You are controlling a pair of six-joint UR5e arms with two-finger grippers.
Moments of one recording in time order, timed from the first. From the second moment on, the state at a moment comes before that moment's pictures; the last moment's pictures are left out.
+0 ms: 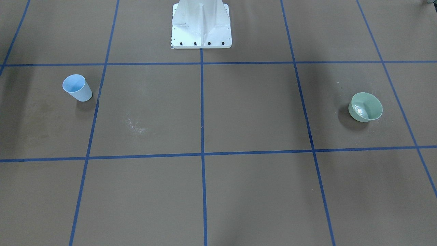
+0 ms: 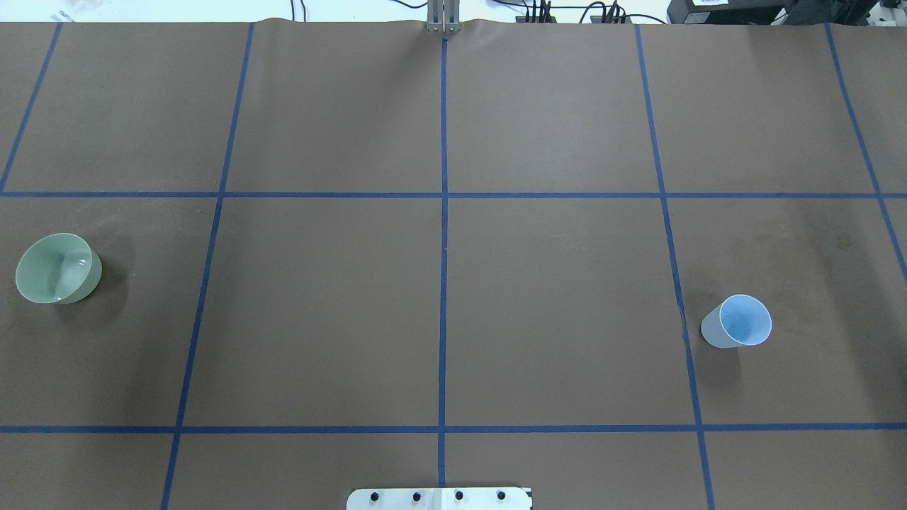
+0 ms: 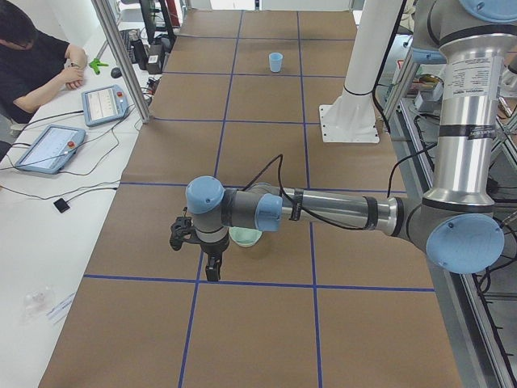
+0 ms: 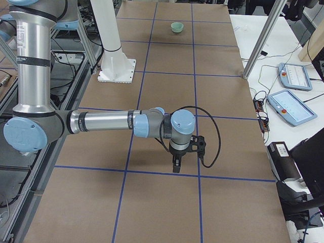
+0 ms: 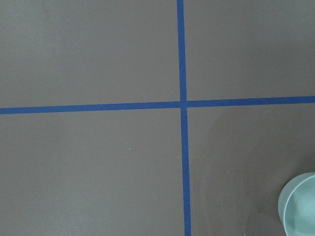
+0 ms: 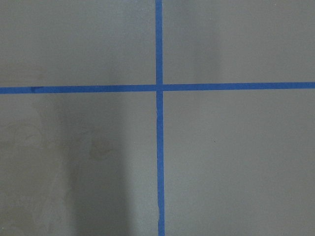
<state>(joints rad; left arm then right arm) -1.51 -1.58 -1.65 -1.57 -2.29 -0.06 1.56 -1.65 1.74 -1.66 2.33 0.04</state>
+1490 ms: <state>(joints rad) -1.32 -1.65 -1.65 -1.83 -2.29 -0.34 1.56 -1.64 1.80 -1.64 2.32 0.05</state>
